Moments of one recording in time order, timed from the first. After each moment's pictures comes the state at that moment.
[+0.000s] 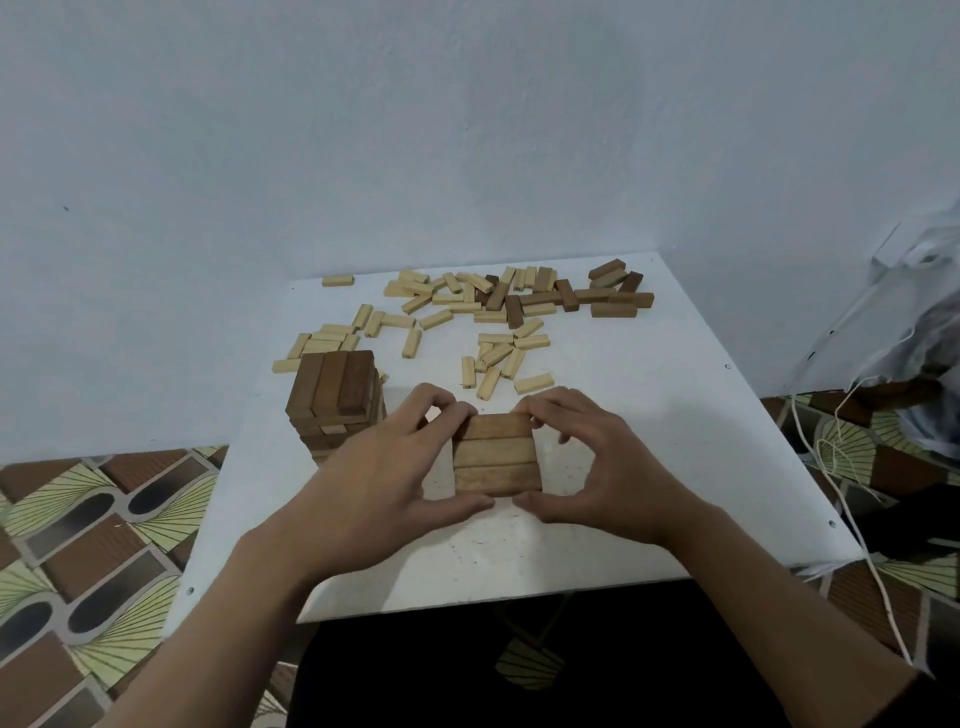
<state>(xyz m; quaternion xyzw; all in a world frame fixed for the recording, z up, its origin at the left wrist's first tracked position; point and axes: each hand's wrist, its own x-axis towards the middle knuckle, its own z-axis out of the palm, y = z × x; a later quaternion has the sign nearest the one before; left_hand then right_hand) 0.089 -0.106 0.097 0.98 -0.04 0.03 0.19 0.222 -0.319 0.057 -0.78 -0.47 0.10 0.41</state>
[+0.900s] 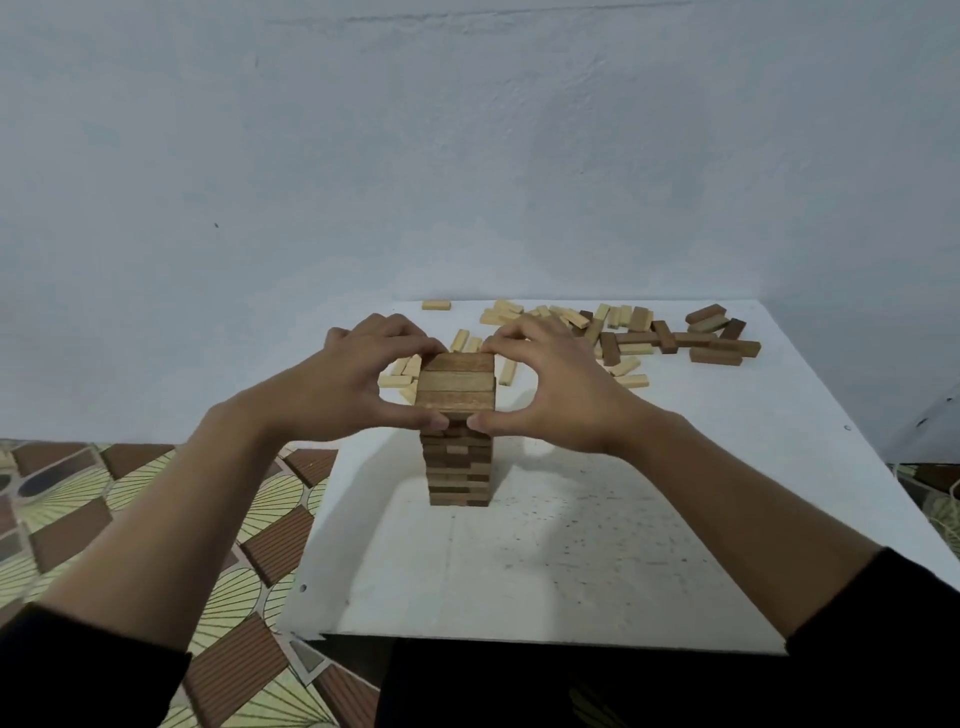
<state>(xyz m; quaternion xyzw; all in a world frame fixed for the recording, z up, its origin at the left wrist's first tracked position) 0.079 0.046 0.152 0.98 0.02 0.02 0.19 0.216 -0.165 0.134 -0.82 -0.51 0.06 0.28</state>
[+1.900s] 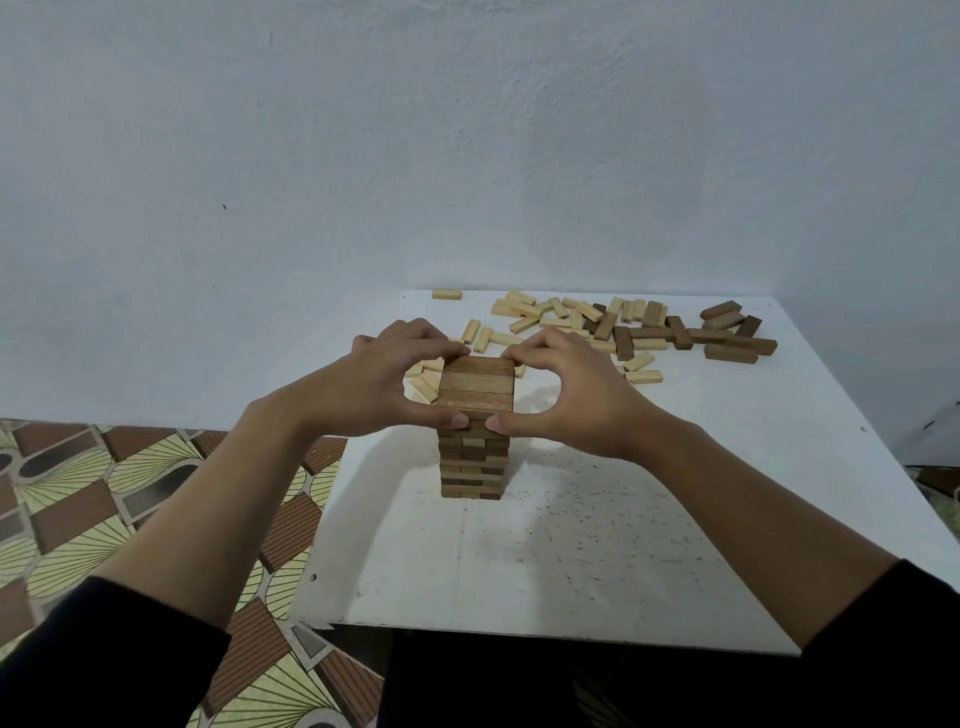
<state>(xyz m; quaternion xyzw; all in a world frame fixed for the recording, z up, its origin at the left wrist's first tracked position) 0.090 0.058 0.123 0.97 0.03 0.01 0.24 0.220 -0.158 0.113 -0.83 -0.47 0.10 0.28</state>
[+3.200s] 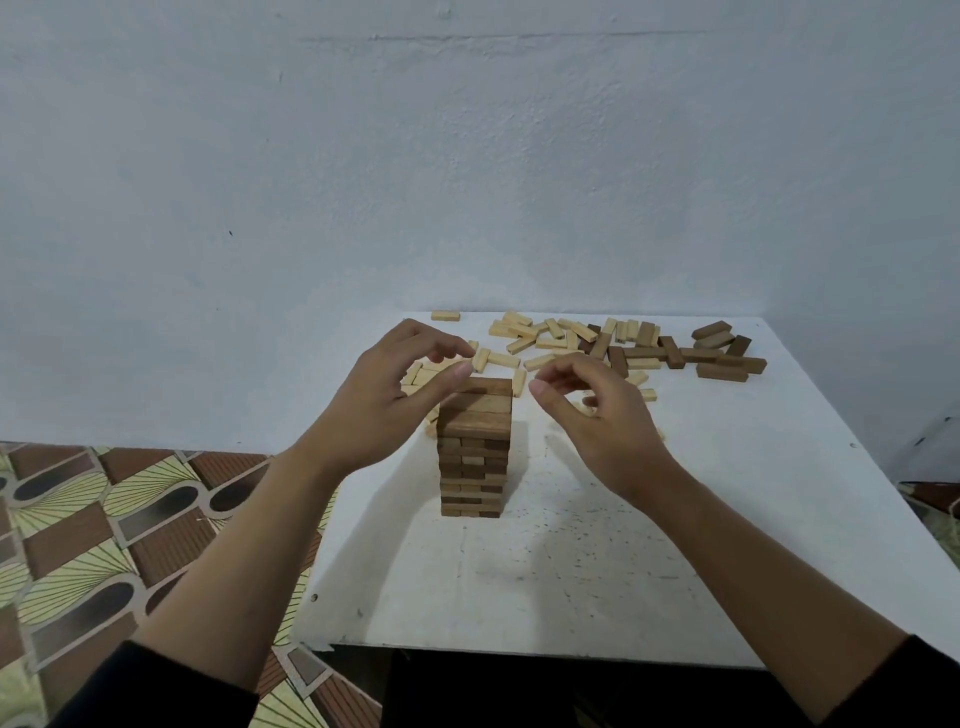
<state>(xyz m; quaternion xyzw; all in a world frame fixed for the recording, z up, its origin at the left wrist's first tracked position) 0.082 0.023 0.129 0.91 0.06 0.23 0.33 0.204 -0.178 0.101 -0.77 -0.35 0.06 0.53</state>
